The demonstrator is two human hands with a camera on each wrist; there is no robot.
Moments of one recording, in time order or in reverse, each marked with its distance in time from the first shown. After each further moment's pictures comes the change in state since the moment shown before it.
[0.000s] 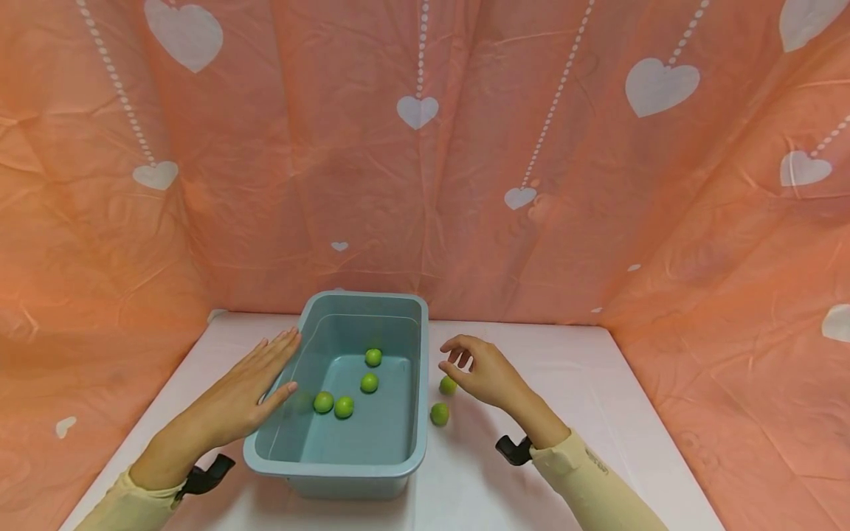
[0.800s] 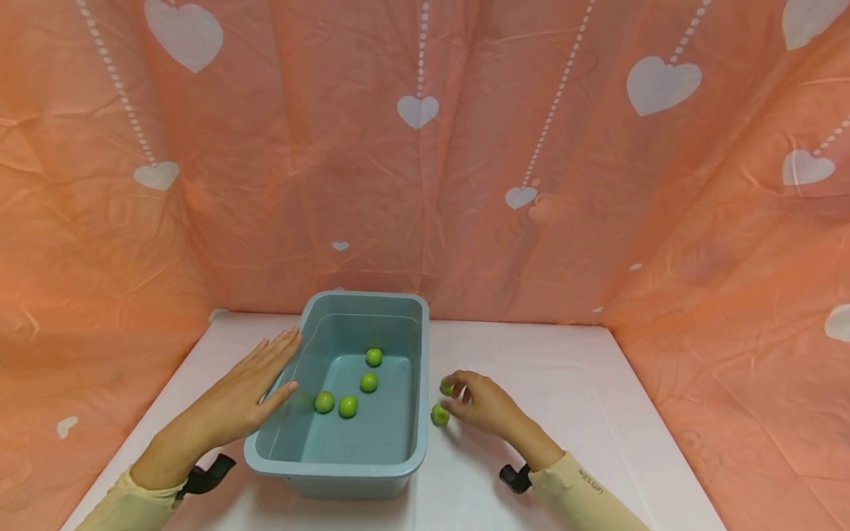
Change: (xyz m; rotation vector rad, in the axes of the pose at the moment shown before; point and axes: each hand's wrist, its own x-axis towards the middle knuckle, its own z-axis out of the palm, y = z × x) left_hand 0.000 0.000 0.000 -0.001 0.003 -0.001; right_hand -0.034 0.038 0.043 0.025 -0.141 0.041
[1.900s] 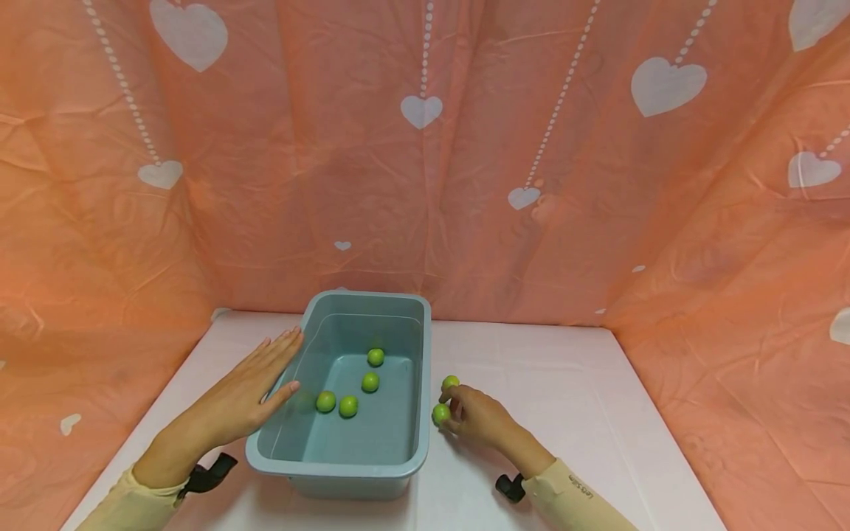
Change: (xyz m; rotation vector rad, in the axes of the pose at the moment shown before) left_hand -0.001 -0.001 0.001 0.016 -0.003 -0.003; right_hand -0.003 0.009 0.020 -0.098 -0.091 0.016
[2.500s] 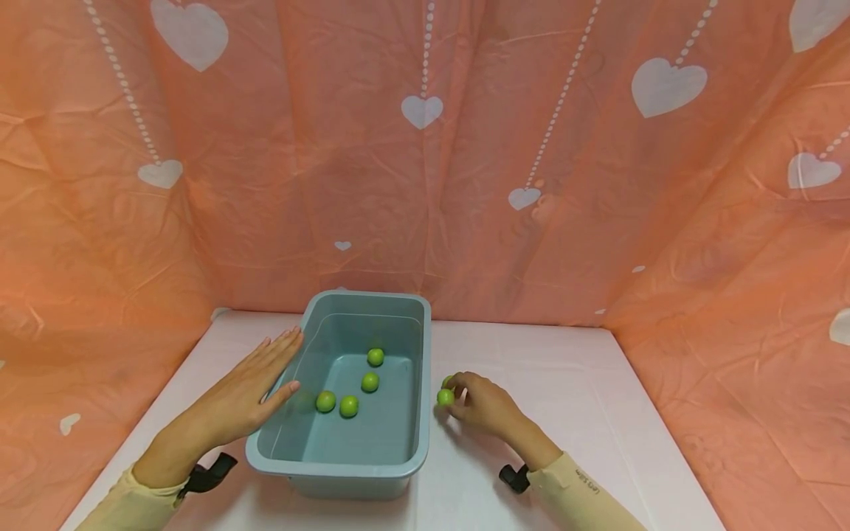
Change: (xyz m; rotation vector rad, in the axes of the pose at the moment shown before) left_hand 0.000 0.000 -0.001 -0.005 -0.002 -0.003; right_hand 0.003 -0.009 -0.019 0.002 0.086 0.042
